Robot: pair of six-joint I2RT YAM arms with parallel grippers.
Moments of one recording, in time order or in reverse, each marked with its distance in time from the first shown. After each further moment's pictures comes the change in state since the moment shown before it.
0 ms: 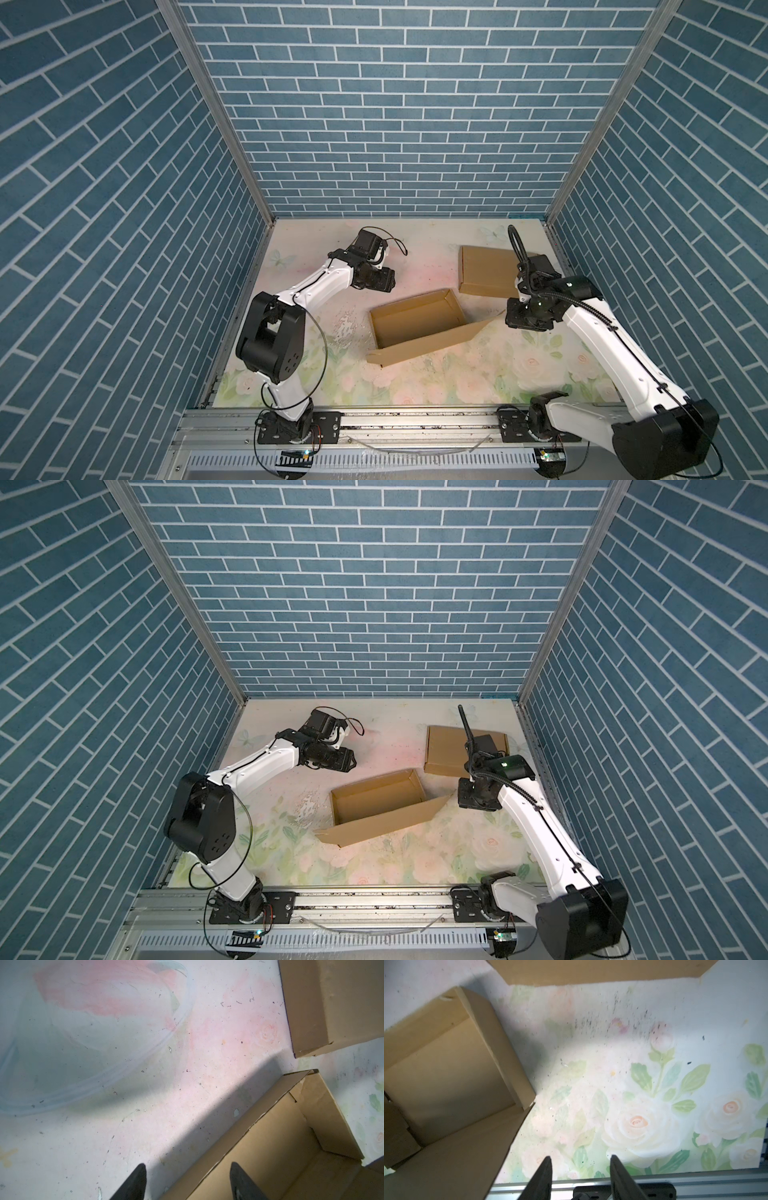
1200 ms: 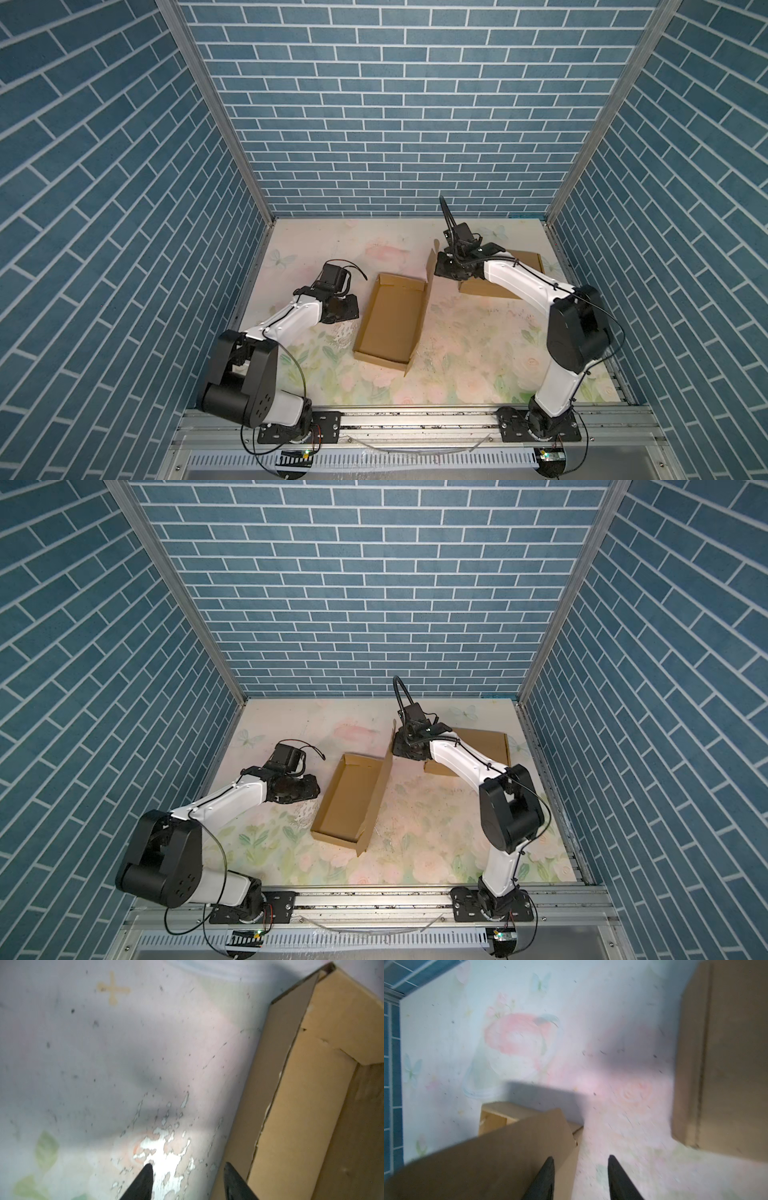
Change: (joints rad) left arm 0.161 -0.346 -0.532 0.120 -0.086 -0.277; right arm 0.237 0.761 0.454 0.666 -0.072 0.226
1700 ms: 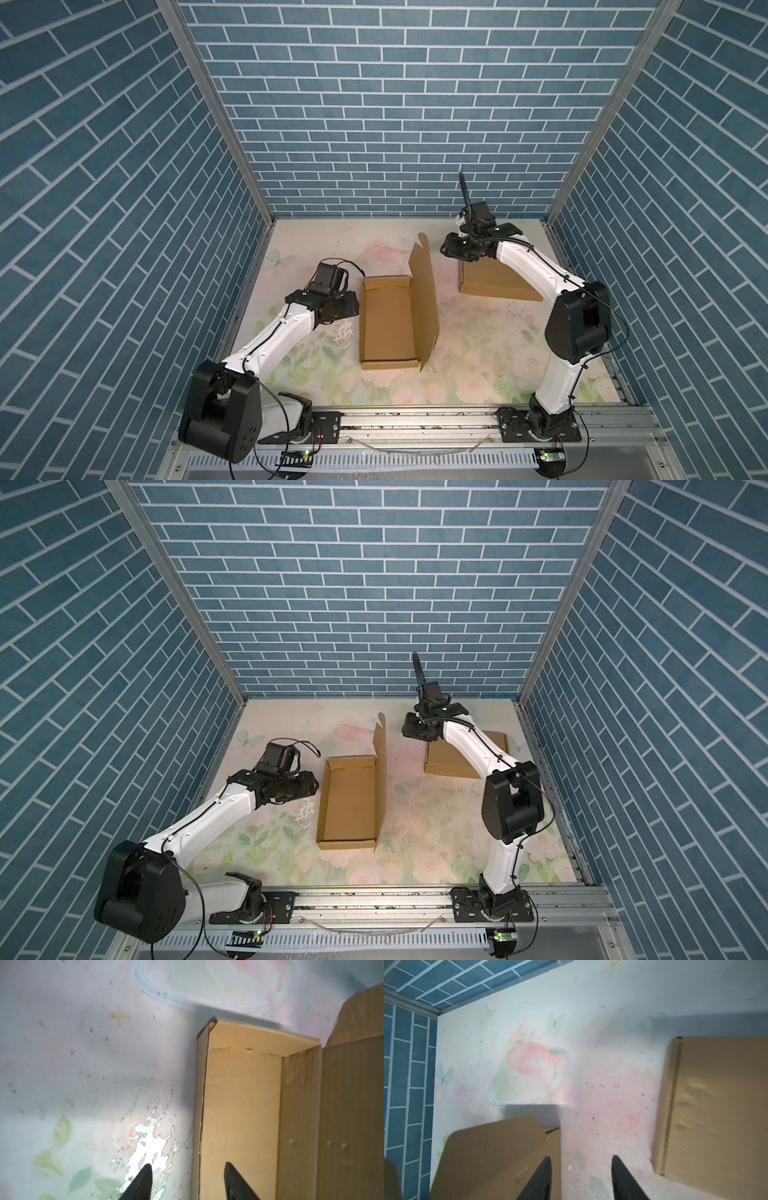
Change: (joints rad) left arm -0.020 -0.103 0.102 -0.087 -0.037 0.019; right arm -0.154 -0.072 0.103 -0.165 -0.106 -0.149
